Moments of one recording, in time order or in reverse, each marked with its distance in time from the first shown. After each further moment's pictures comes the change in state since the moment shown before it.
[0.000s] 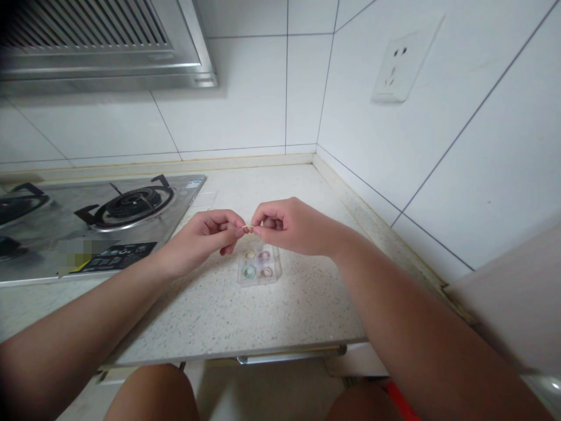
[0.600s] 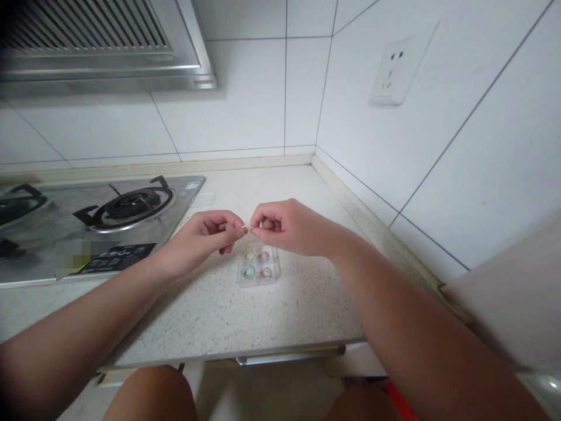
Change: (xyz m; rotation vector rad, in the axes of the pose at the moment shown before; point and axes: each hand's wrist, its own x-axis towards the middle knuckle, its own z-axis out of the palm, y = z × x) left_hand 0.001 -0.002 0.000 -0.026 0.016 0.006; right_hand 0.000 0.001 0.002 0.015 0.009 -0.018
